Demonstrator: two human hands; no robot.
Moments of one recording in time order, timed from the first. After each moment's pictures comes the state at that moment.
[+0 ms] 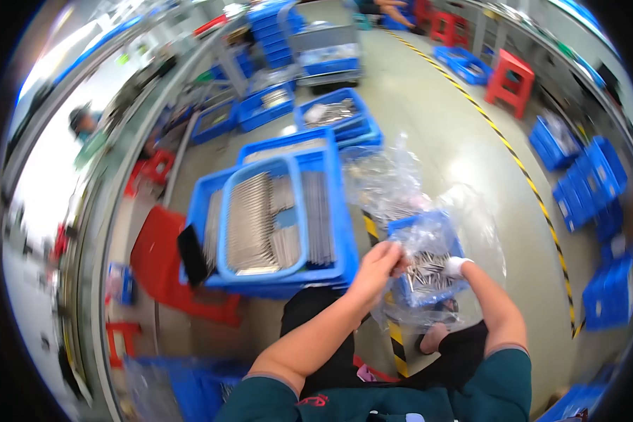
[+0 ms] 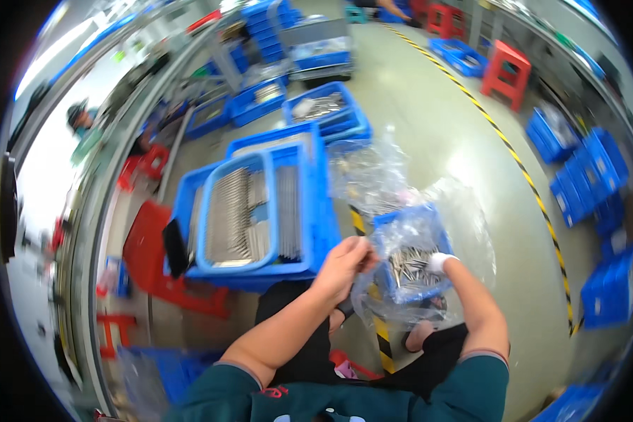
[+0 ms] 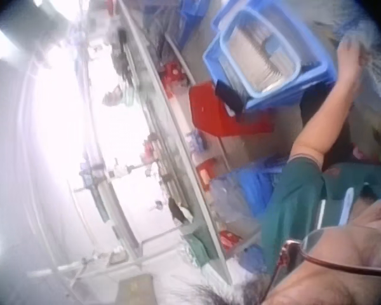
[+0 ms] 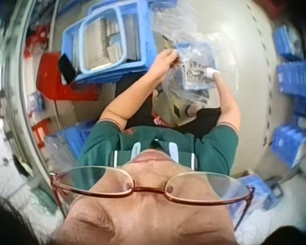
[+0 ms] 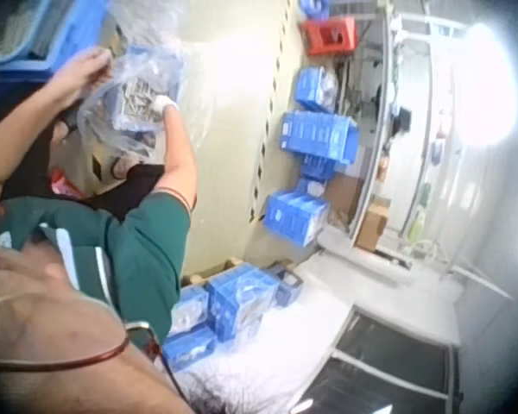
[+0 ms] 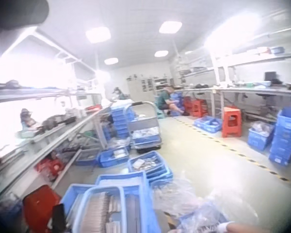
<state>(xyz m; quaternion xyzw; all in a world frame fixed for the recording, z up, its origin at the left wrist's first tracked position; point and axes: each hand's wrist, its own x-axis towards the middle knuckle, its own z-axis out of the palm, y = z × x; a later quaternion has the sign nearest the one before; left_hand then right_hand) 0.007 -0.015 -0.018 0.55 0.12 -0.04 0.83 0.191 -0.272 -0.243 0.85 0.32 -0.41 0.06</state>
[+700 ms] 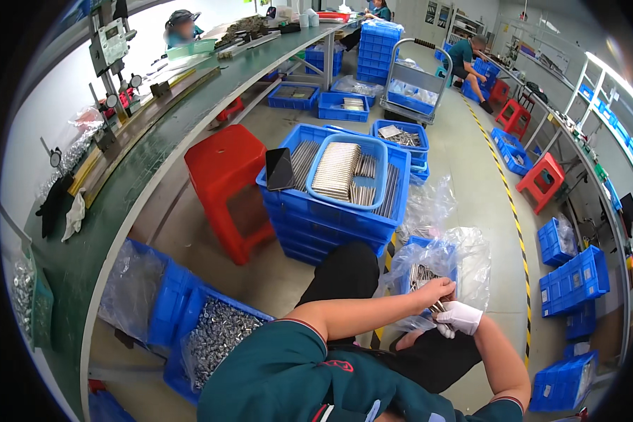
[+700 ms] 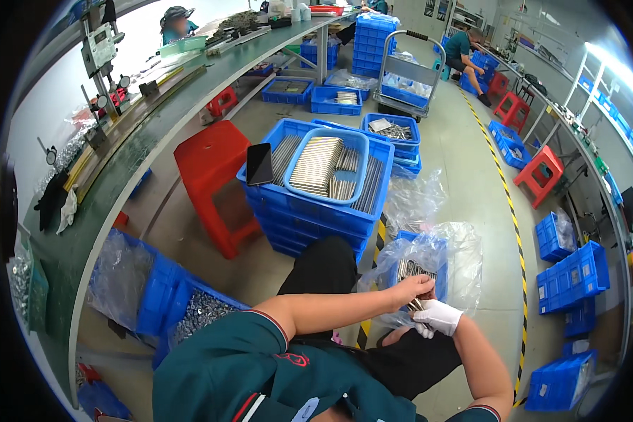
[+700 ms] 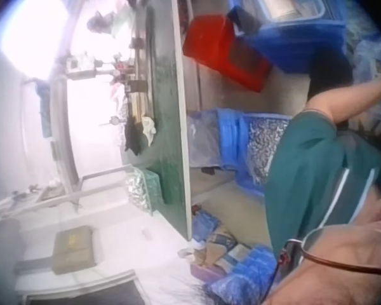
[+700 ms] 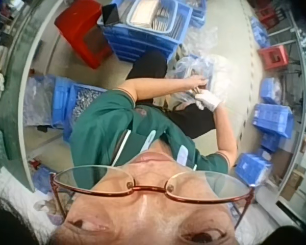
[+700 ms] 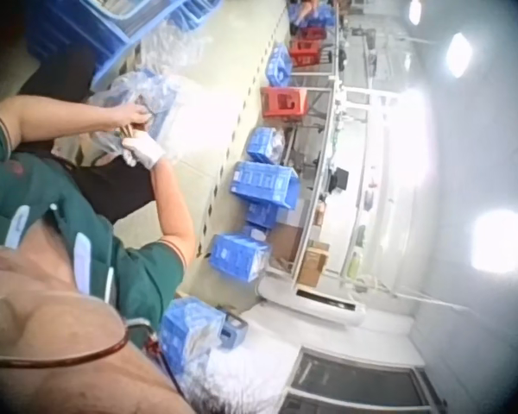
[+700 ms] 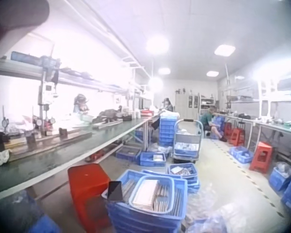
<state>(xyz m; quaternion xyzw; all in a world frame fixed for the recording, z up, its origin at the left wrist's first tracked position) -0.075 -0.122 -0.057 0.48 -0.01 -0.11 0.87 -0.041 -0.259 0.028 0.69 0.17 -0.62 -0.33</state>
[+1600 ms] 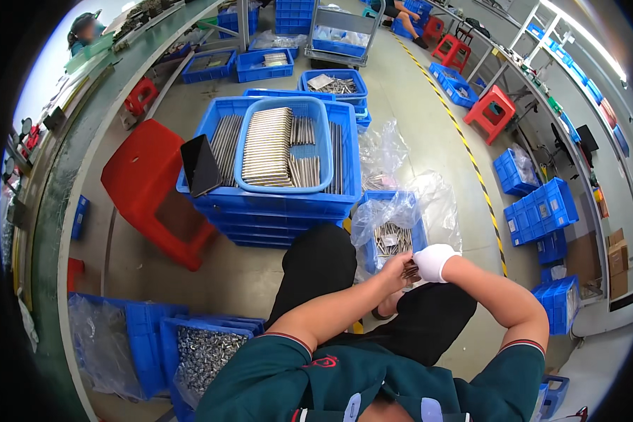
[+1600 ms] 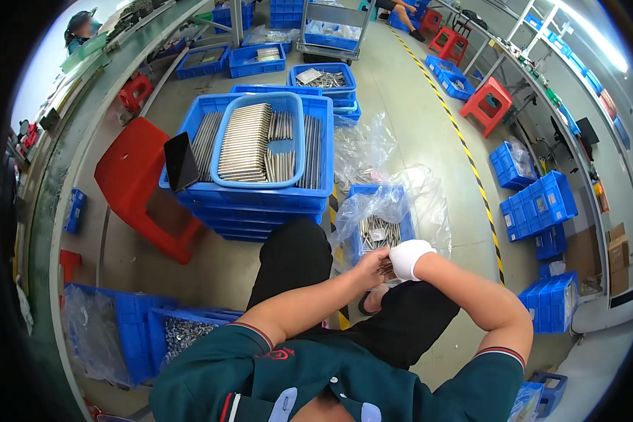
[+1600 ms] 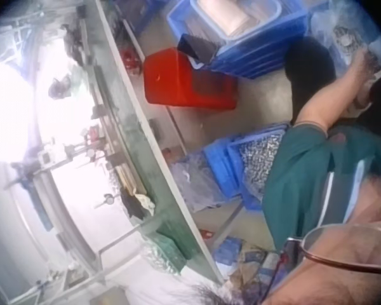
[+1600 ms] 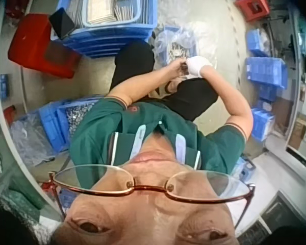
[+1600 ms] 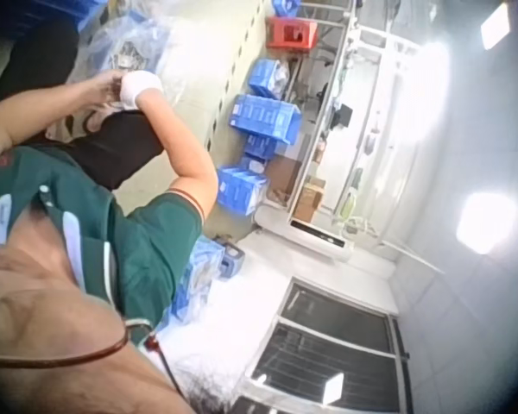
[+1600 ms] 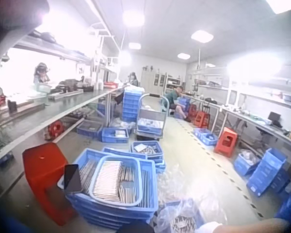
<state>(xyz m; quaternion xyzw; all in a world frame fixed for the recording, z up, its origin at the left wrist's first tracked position) -0.063 -0.125 -0.122 0.14 0.21 -0.22 0.94 -0.018 -0.183 0.039 0.83 0.39 -0.31 0.25</state>
